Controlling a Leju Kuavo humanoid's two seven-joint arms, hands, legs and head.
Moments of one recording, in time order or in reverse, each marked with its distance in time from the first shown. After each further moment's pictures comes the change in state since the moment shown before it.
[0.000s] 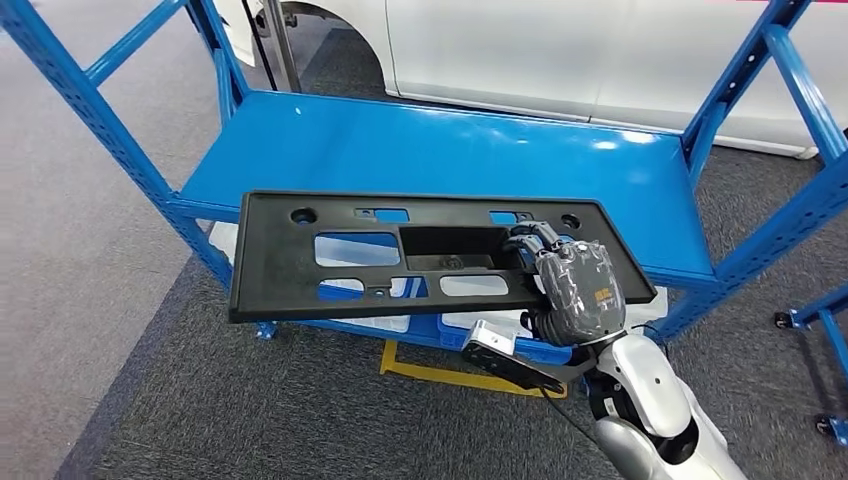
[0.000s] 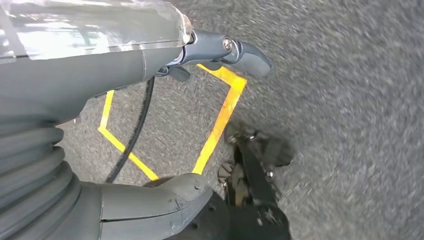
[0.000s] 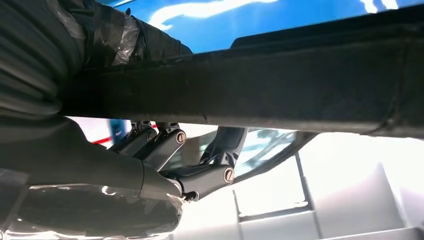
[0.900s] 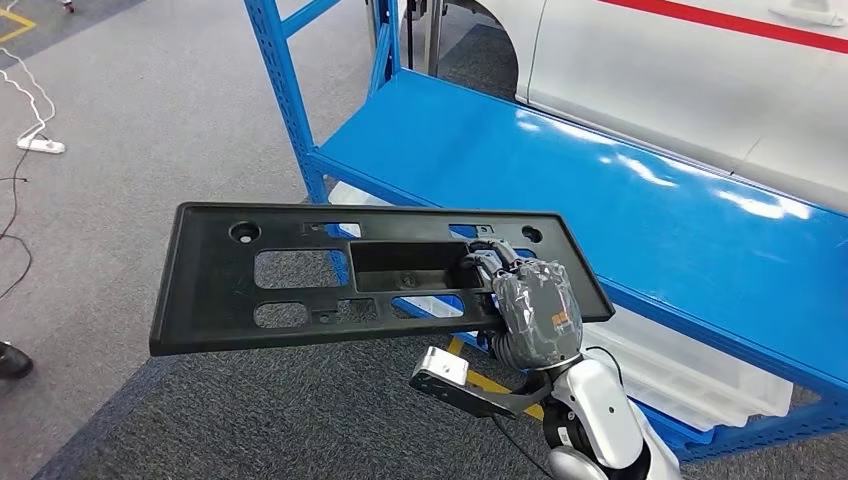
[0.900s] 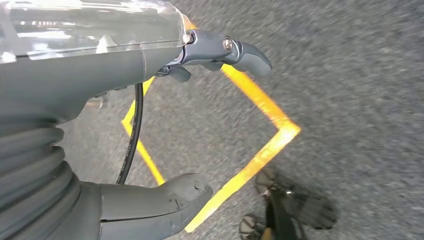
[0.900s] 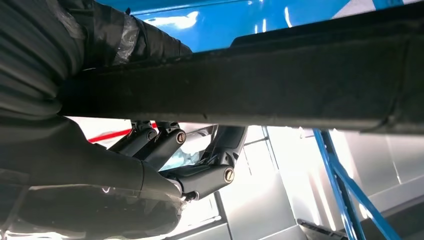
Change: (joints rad) left arm -0.170 0.066 0.356 0.248 -0.502 -0.037 -0.167; right arm 0.040 0.135 0.096 -0.009 0.119 -0.050 0.049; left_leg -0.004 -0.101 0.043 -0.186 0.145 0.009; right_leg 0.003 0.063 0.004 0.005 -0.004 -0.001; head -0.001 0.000
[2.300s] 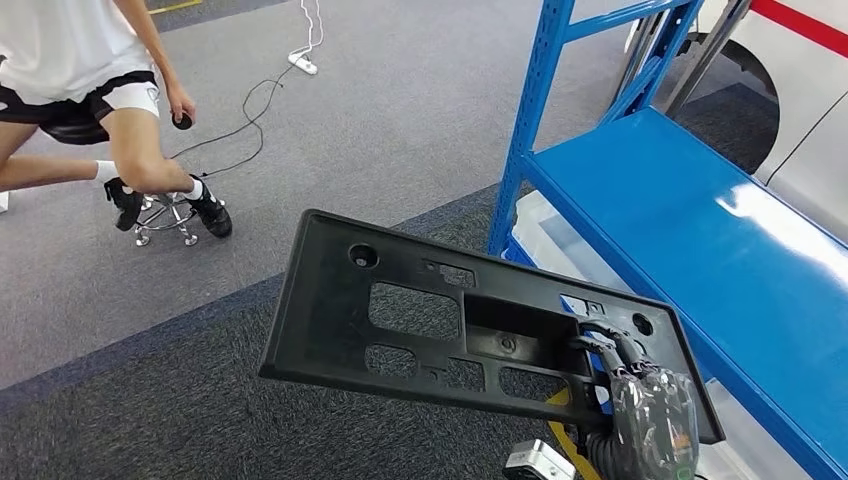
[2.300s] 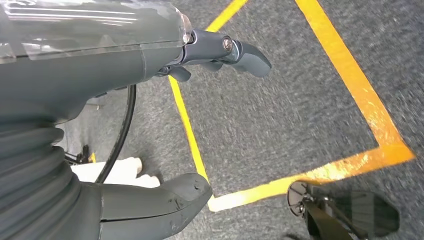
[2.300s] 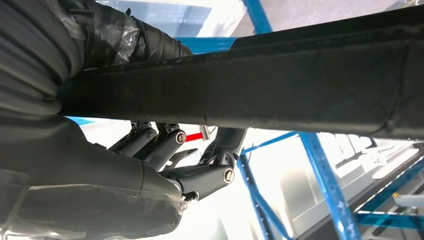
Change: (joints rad) left arm -0.070 0.044 -0.039 0.289 -0.267 0.200 -0.074; right arm 0.526 -0.197 -0.155 -0.313 0.127 -0.237 0.138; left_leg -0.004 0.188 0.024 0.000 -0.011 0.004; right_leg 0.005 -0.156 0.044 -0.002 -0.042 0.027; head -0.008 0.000
